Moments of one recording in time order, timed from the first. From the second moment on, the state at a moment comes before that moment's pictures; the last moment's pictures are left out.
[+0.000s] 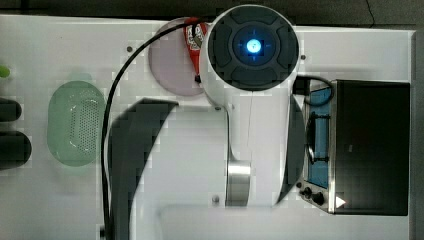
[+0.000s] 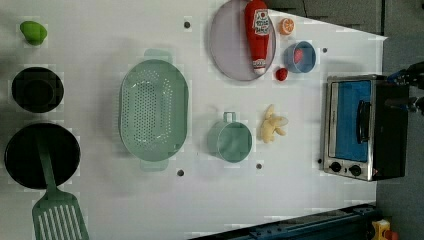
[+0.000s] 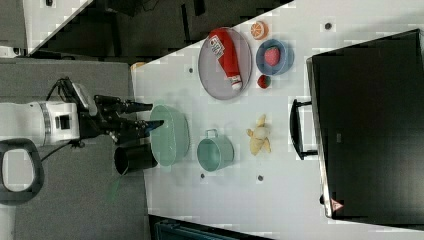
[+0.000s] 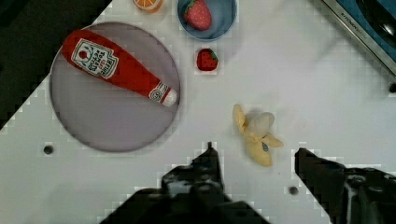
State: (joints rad) arm -0.01 -0.03 -0.01 -1.80 -0.02 0.19 0.05
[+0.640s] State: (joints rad) arm -0.02 -0.57 -0.03 -2.03 -0.03 0.06 0.06
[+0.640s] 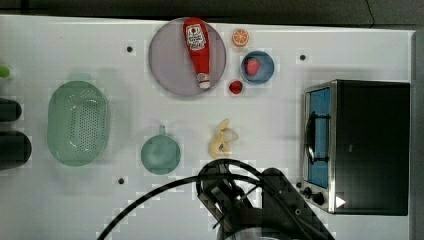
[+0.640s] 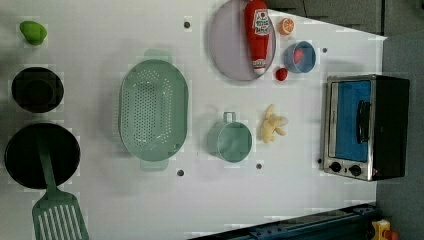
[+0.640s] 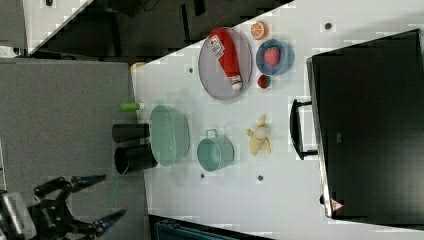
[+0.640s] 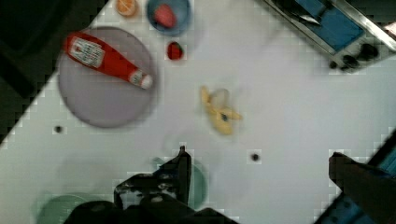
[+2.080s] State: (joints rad) arm -0.03 0.18 -0.05 -2.36 -0.03 0.92 0.07
